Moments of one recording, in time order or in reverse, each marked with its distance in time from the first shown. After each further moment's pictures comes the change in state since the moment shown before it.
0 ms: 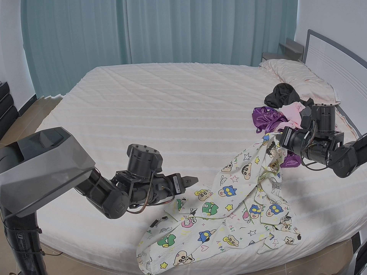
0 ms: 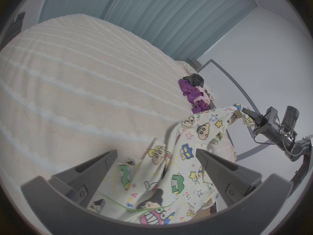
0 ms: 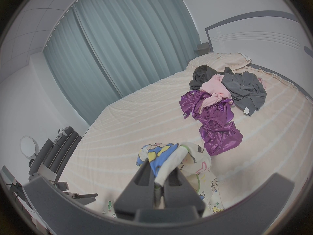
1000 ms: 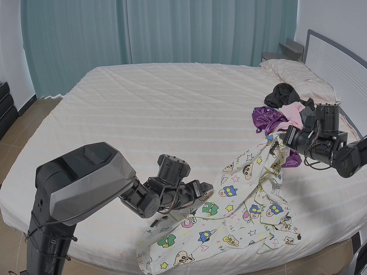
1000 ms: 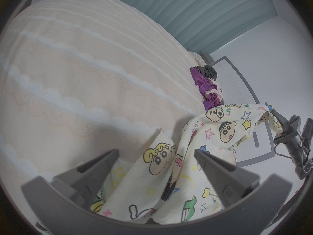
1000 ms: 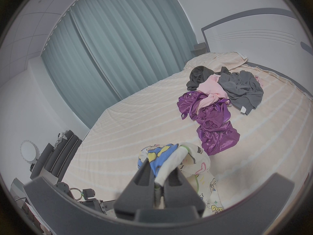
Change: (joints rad) left arm -0.063 0.253 -0.289 0.119 -0.005 -0.163; right arm -0.020 -0.025 0.018 -0.001 0.005 0.024
